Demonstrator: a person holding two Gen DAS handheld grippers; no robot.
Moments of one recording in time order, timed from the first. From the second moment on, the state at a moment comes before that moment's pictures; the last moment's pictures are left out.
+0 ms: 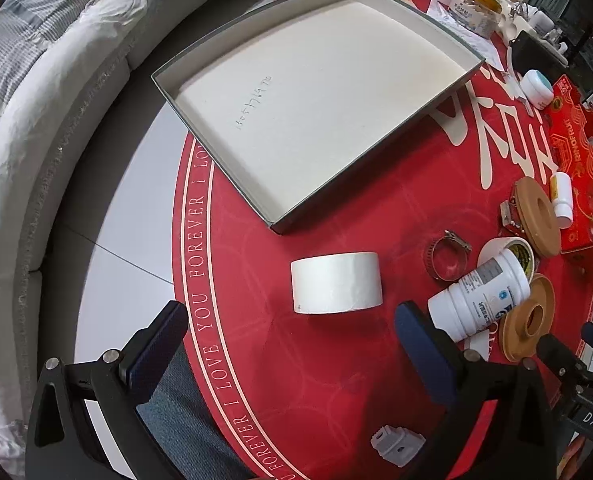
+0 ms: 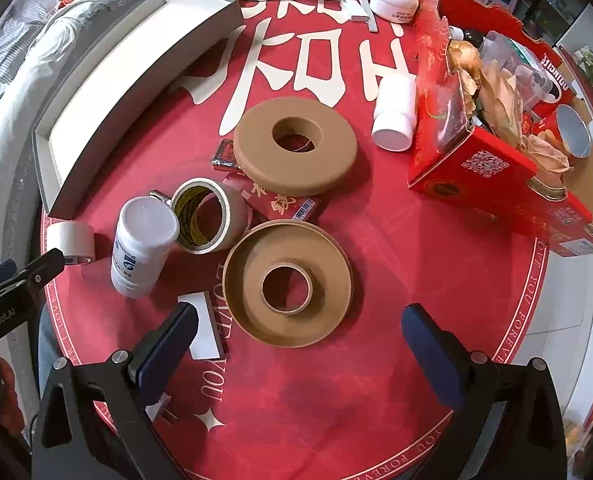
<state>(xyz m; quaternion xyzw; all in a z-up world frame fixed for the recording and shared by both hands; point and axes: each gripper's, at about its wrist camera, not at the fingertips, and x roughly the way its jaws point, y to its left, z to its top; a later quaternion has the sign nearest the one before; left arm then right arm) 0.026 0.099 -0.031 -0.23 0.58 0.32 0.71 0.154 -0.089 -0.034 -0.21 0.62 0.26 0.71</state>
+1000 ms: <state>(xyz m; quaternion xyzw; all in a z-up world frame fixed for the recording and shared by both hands) 0.051 0.099 -0.076 -0.24 0.60 0.32 0.69 0.173 -0.076 -0.090 -0.20 0.66 0.23 0.69</state>
